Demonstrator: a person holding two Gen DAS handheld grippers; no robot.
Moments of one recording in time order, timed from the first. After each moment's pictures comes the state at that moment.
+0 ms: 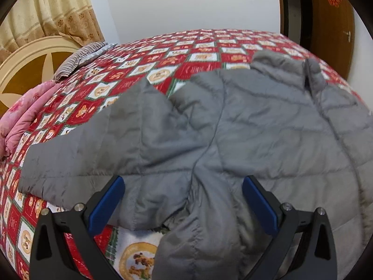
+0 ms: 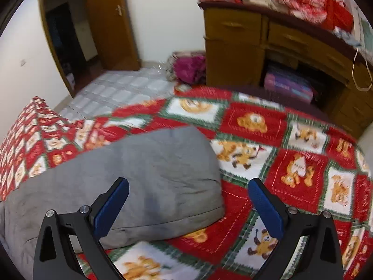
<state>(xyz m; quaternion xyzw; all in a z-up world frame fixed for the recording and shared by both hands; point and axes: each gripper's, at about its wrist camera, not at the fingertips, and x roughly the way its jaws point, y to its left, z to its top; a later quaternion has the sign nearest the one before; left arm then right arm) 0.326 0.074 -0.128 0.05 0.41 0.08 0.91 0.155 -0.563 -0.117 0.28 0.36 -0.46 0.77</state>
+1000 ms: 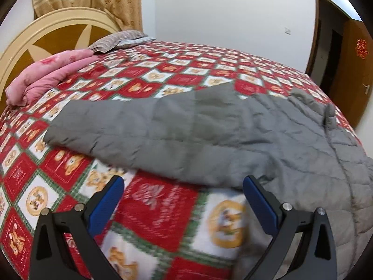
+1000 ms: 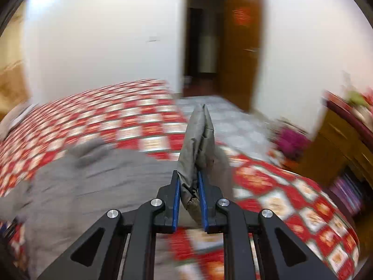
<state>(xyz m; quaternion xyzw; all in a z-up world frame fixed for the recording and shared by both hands) 0.257 0.170 -0.116 -0.08 0.37 0.13 0.92 0.252 -0.247 0.046 0.02 0.31 -0.13 0.94</state>
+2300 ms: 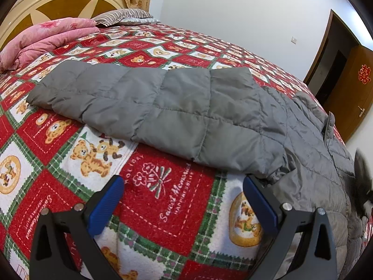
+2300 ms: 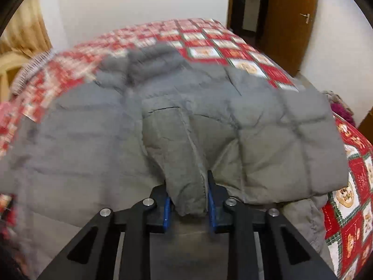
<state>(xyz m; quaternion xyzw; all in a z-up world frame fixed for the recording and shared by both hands) 0.255 0.196 -0.146 -0.17 0.38 0.10 0.90 0.345 -0.132 -0.107 0.05 0.43 -0.05 0.90</state>
